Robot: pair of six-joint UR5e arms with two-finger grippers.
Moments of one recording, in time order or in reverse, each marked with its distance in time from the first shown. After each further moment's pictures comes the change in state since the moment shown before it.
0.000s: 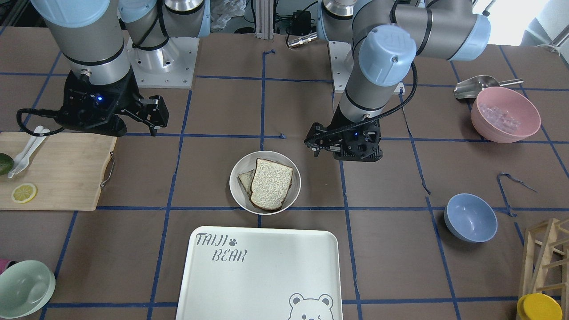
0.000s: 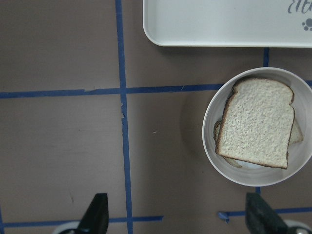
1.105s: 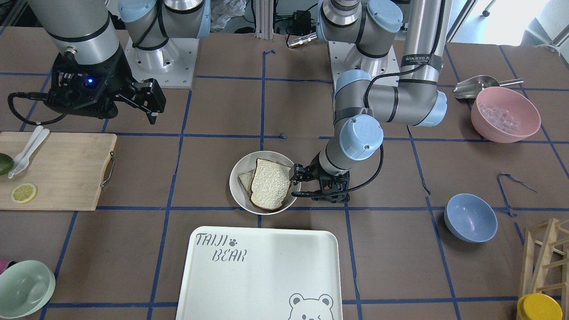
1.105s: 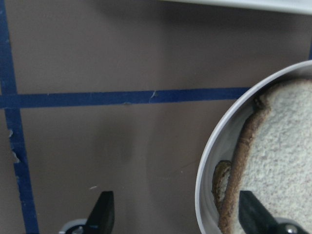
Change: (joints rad) left arm 0.002 -0.241 -0.071 0.204 -0.146 -0.006; right arm -0.031 -0.051 0.007 0.023 0.050 -0.027
